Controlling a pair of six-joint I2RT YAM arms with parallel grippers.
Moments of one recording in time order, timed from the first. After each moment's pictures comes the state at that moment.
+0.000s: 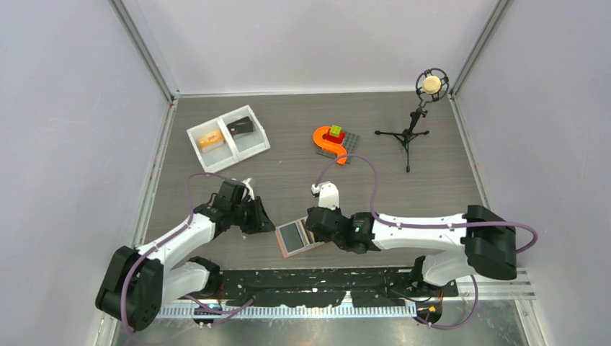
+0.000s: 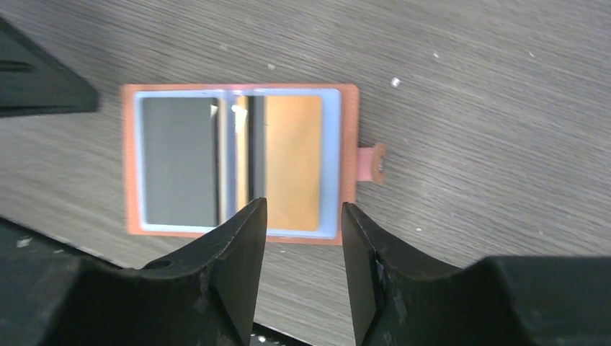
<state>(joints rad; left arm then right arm) -0.40 1.10 0.42 -0.30 0.38 -0.68 1.26 1.41 0.80 -0.38 0.54 0.78</state>
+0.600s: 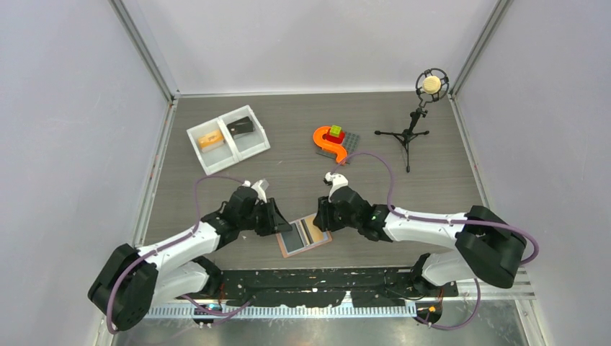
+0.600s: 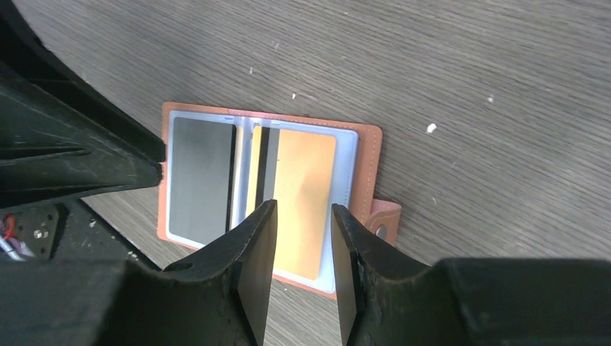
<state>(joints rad) -0.61 1.06 0.37 -0.06 0.34 -0.85 0.97 1.34 0.59 0.04 0.08 0.62</state>
